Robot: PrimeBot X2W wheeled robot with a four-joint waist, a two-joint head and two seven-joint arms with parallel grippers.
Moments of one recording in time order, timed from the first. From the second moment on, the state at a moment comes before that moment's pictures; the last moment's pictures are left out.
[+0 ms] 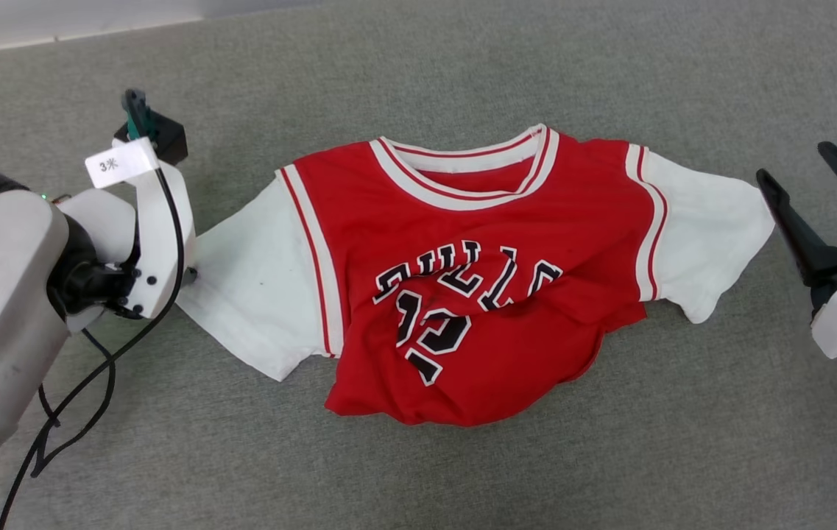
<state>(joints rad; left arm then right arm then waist) -0.95 0.68 -0.79 0.42 -0.81 -0.13 0.98 -0.46 -0.64 0.29 0.11 0.52 0.13 0.05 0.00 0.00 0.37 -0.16</state>
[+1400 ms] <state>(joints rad) -1.19 0.75 -1.05 0.25 -0.91 -0.13 0.74 -0.73 -0.84 0.51 0.40 0.85 0.12 0.81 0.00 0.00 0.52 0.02</state>
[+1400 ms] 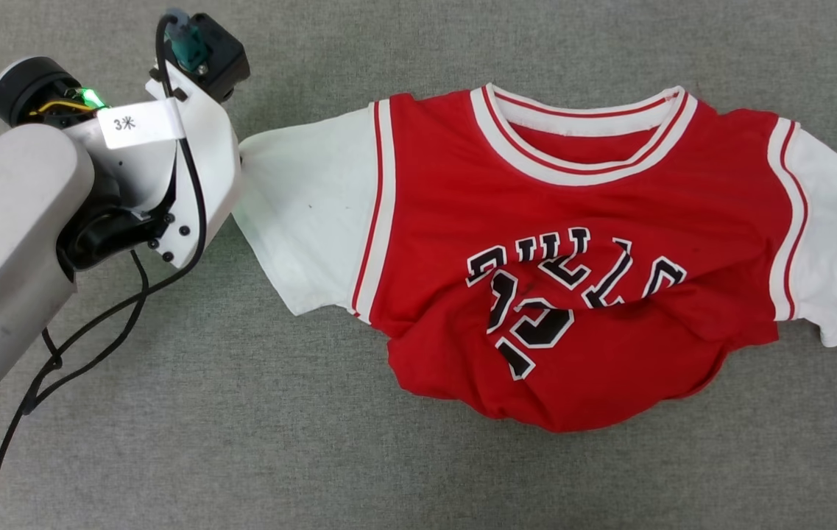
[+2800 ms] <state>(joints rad) -1.52 0.72 -0.91 0.34 -0.76 -0.08 0.26 -1.15 -0.89 0.45 0.17 0.68 0.13 0.45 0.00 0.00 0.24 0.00</state>
